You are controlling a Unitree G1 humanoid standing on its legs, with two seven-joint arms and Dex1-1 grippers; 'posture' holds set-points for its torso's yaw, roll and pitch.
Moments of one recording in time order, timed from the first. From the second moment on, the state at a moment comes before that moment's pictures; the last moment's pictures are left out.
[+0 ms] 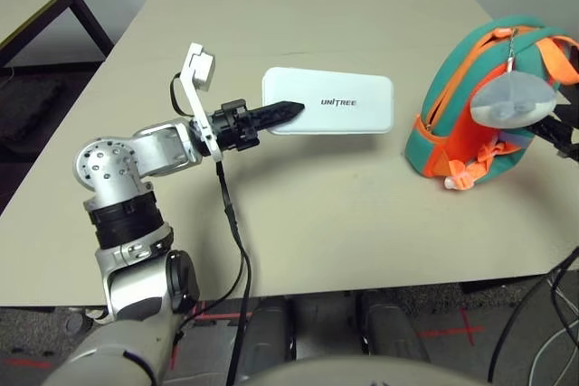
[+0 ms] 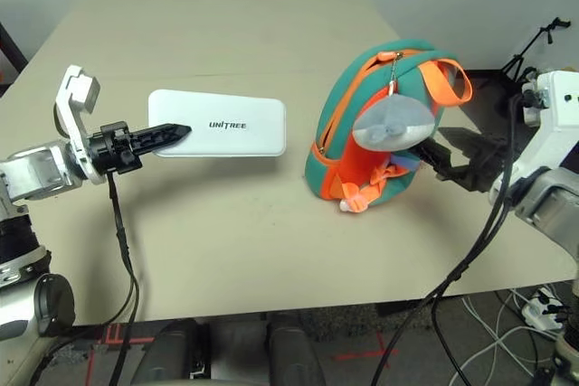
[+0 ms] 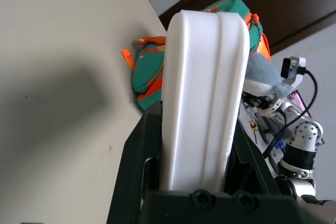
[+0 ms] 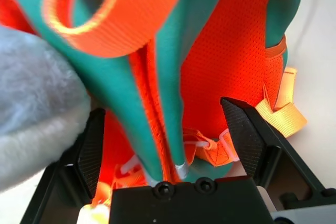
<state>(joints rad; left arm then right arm) -0.62 0.36 0.51 -0.10 -1.20 1.48 -0.30 -0.25 -0.95 -0.50 -0.13 0.86 0.95 0.48</state>
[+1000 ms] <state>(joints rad) -0.59 0.43 0.43 -0.06 -1.35 1.39 -0.21 -0.34 -0.90 -0.59 -0.25 1.03 1.36 0.52</state>
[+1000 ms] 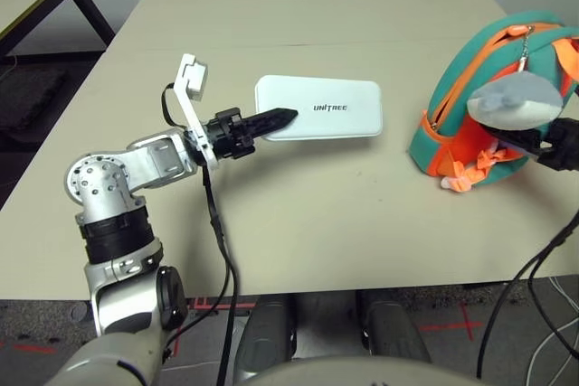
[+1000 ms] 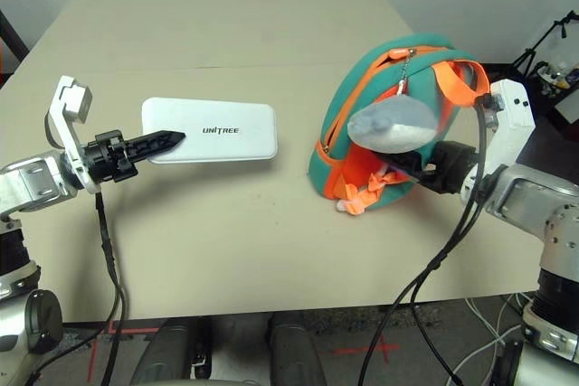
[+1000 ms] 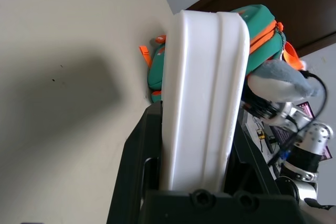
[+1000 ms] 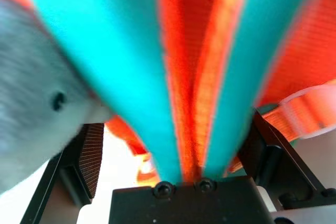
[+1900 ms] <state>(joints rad) -0.68 0.45 0.33 0.07 -1.20 1.26 -0.31 -0.13 -0.86 -0.56 -0.40 0.84 1.05 0.36</state>
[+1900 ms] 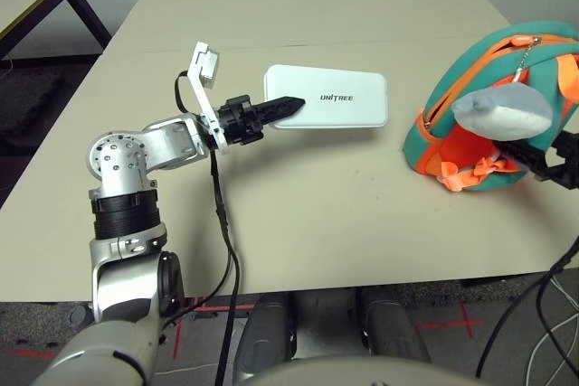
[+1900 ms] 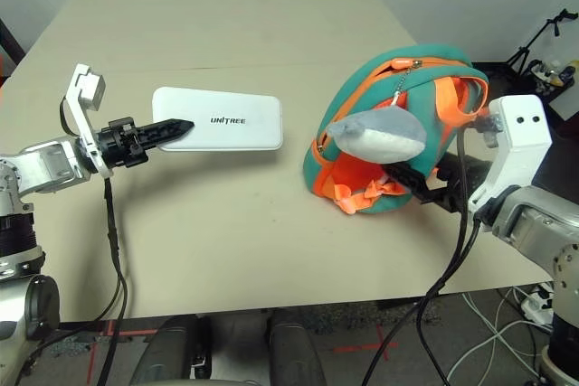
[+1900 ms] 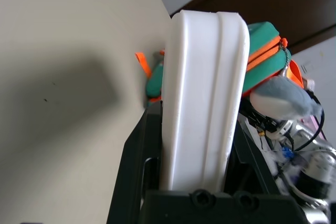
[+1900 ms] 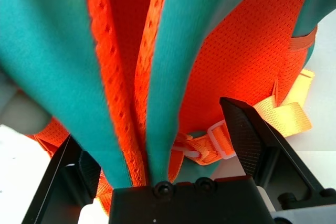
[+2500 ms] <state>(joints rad) -0.87 0.56 0.27 0.38 -0.97 1.22 -0.59 -0.01 -0.86 -0.89 -0.61 1.08 1.25 0.23</state>
